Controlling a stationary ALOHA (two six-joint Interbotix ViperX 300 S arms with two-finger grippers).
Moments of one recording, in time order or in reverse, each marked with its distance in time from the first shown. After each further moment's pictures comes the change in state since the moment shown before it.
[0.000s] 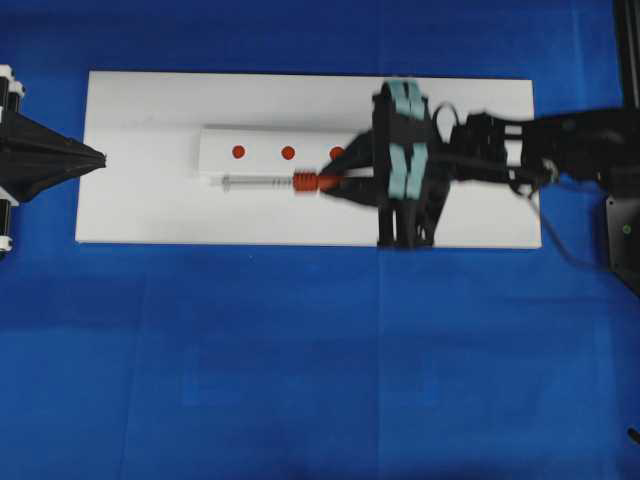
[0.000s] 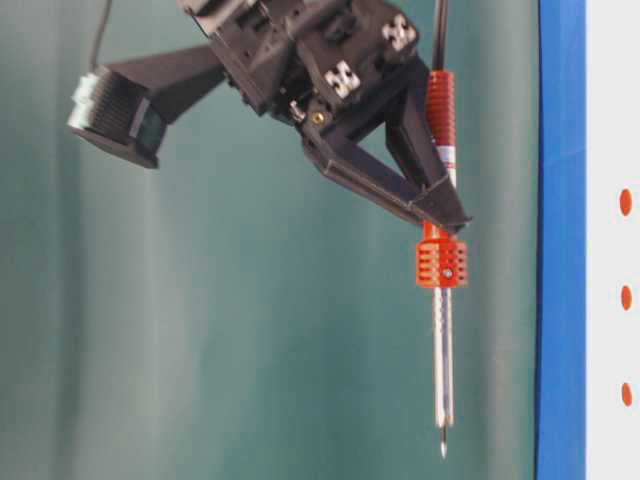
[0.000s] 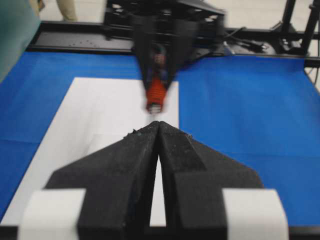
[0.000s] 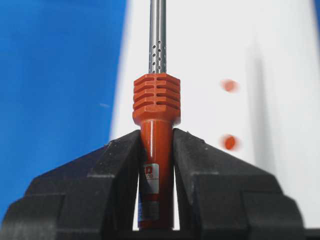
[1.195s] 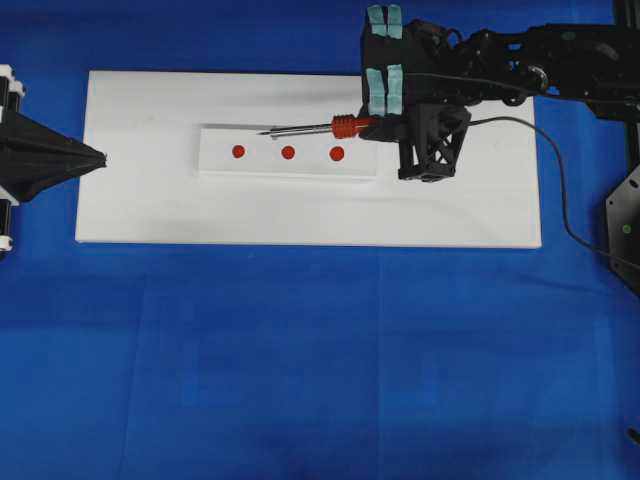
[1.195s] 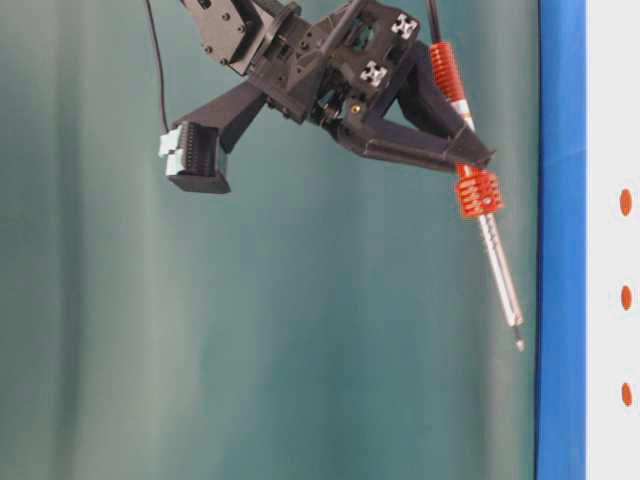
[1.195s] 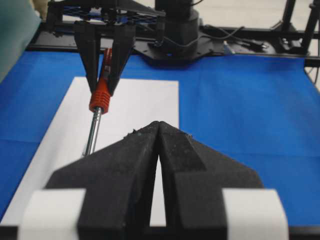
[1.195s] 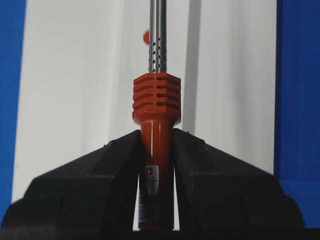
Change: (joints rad) left arm 0.000 0.002 -0.002 -0.002 0.002 0.000; right arm -0.213 0.028 -0.089 -0.107 0.405 -0.049
